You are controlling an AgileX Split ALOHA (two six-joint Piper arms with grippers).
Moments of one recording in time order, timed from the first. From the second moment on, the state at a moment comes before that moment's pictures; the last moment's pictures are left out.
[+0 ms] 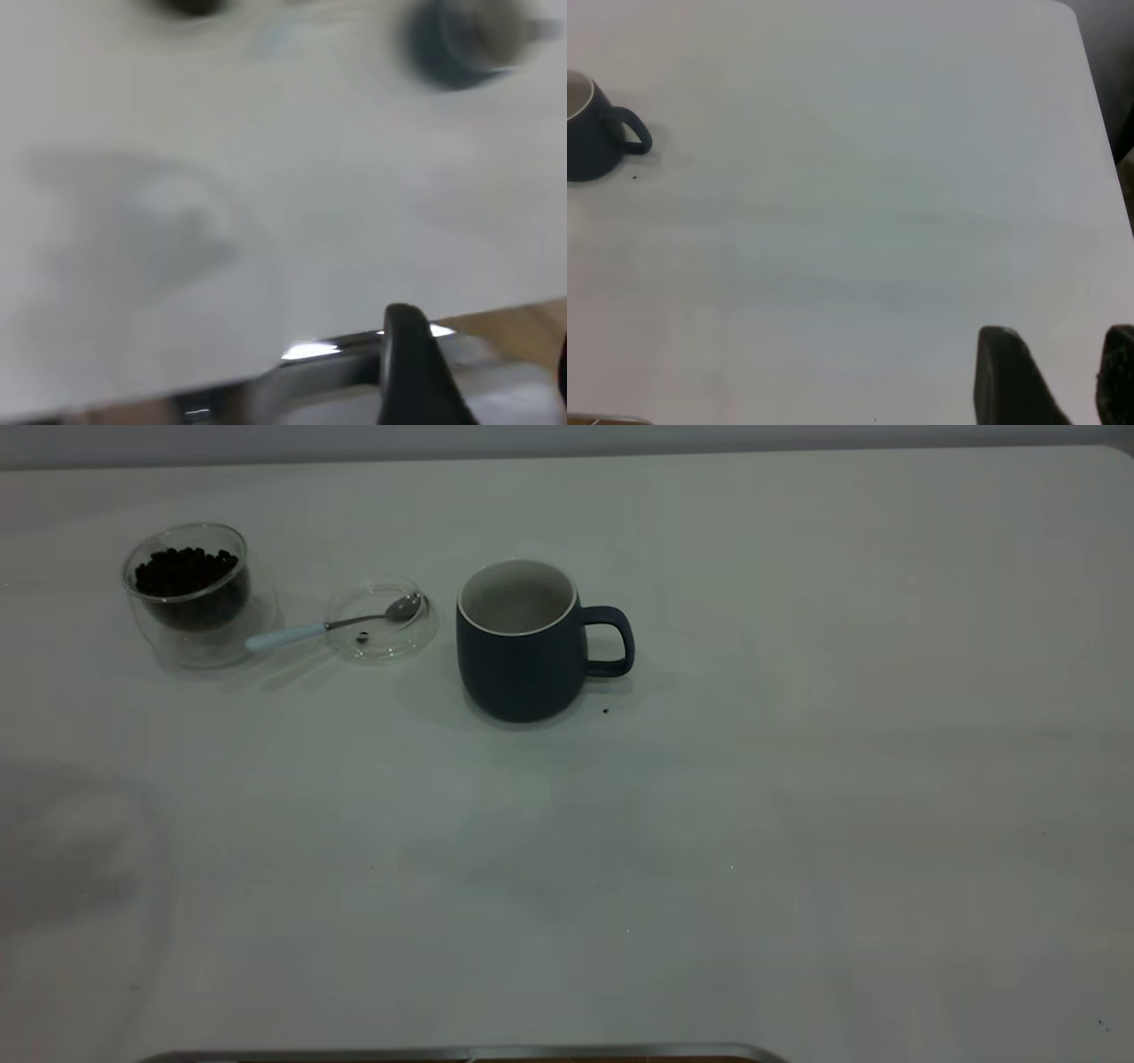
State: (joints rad) left arm 0.13 1.23 -1.22 -0.28 1.16 0.20; right arm 0.08 -0.01 -0.48 -0.01 1.12 0.03
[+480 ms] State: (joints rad) left arm 0.09 0.57 -0.86 -0.10 1.16 0.06; right arm 0.08 -0.01 -0.48 -0.01 1.12 0.03
